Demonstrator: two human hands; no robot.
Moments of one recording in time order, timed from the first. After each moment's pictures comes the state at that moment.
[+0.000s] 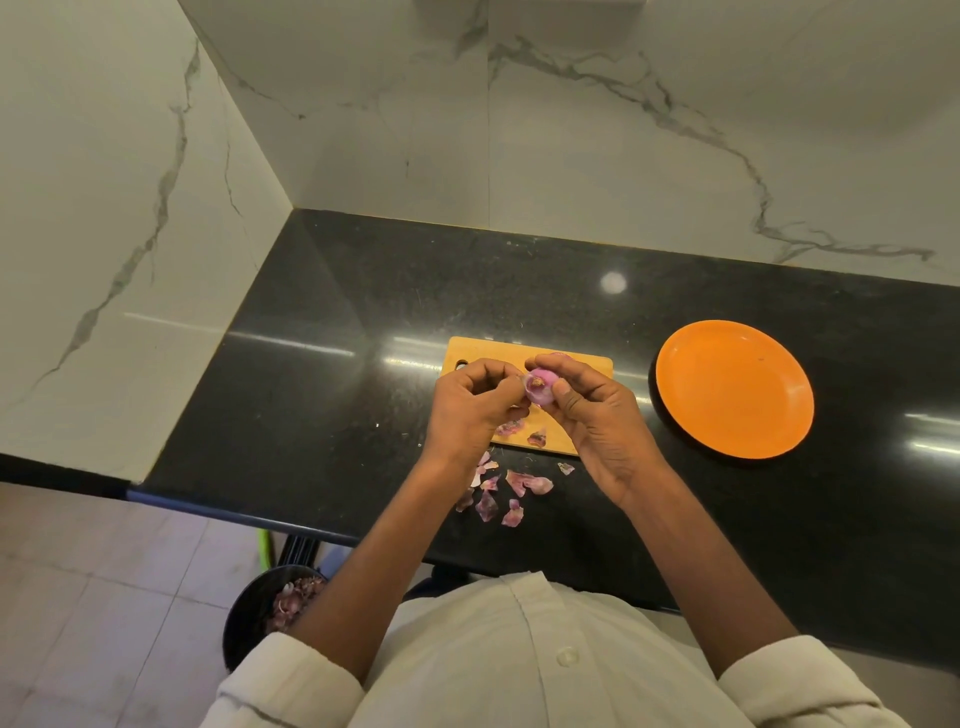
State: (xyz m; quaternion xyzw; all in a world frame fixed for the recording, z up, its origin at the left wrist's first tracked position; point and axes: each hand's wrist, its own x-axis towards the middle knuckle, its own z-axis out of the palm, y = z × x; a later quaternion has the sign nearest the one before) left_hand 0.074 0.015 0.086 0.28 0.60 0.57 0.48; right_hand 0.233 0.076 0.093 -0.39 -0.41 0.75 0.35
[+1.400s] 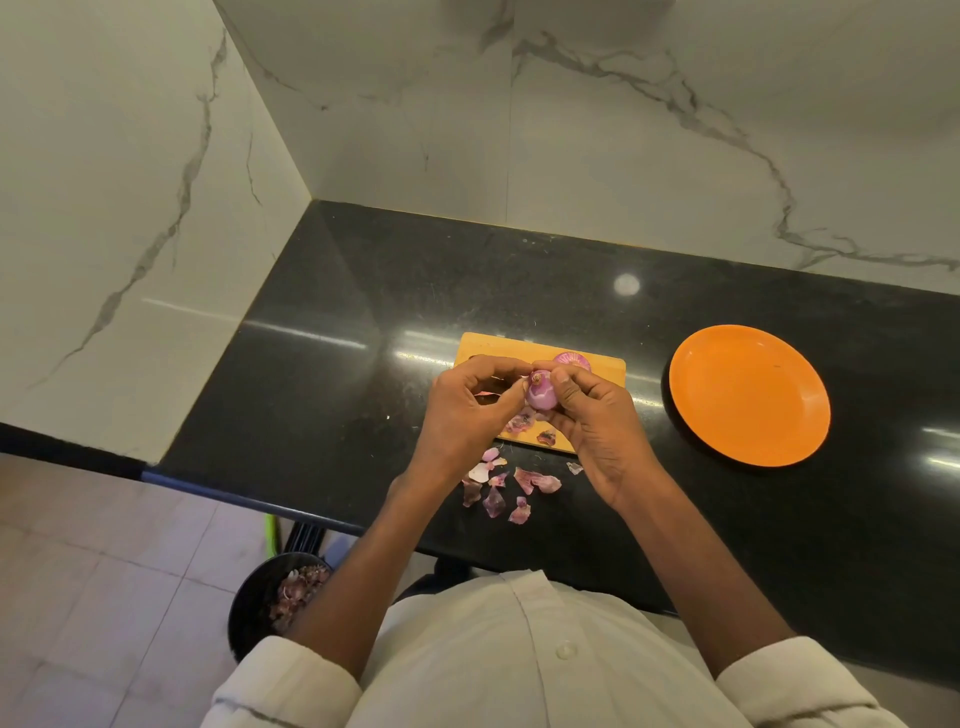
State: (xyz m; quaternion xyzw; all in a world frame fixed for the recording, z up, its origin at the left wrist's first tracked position) left_hand 0.056 0.002 0.084 0.47 0.64 0.51 0.33; right_hand 0.215 0.070 0.093 -0.44 -0.40 0.73 0.33
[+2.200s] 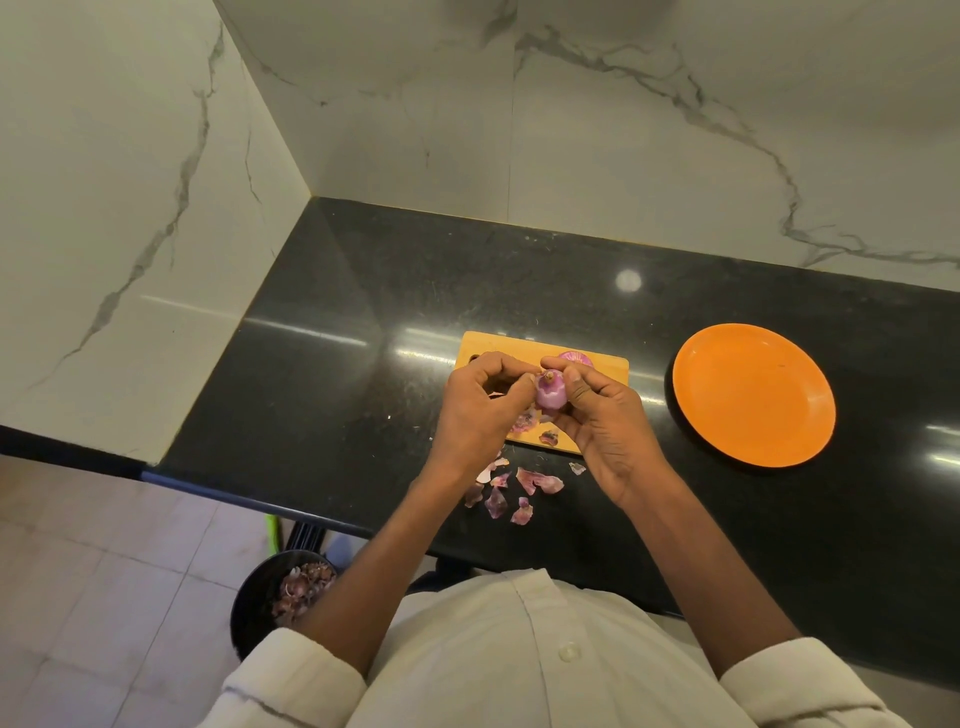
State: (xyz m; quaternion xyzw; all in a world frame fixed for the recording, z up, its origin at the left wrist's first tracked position) left_hand 0.068 0.011 0.082 0.40 0.63 0.54 0.39; right_hand 0.218 0.076 0.091 -0.44 -0.36 0.75 0.33
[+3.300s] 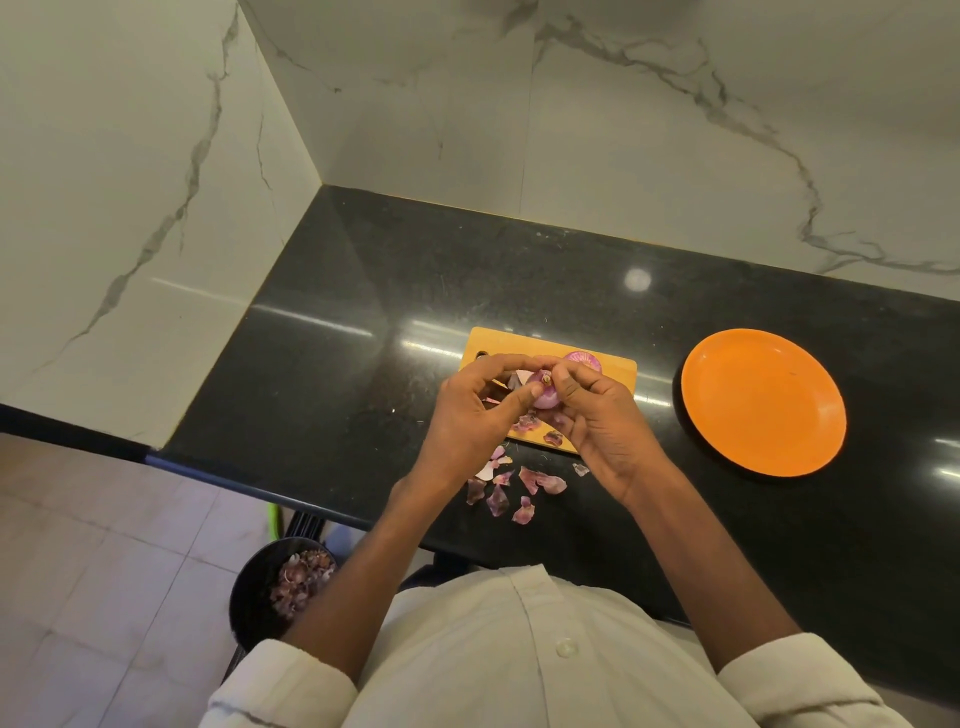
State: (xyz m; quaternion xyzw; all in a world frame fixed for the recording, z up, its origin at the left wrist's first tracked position) left_hand 0.055 0.000 0.080 0.46 0.62 0.51 0.37; right_hand 0.211 0.082 0.091 -0.41 -0.38 0.78 0.28
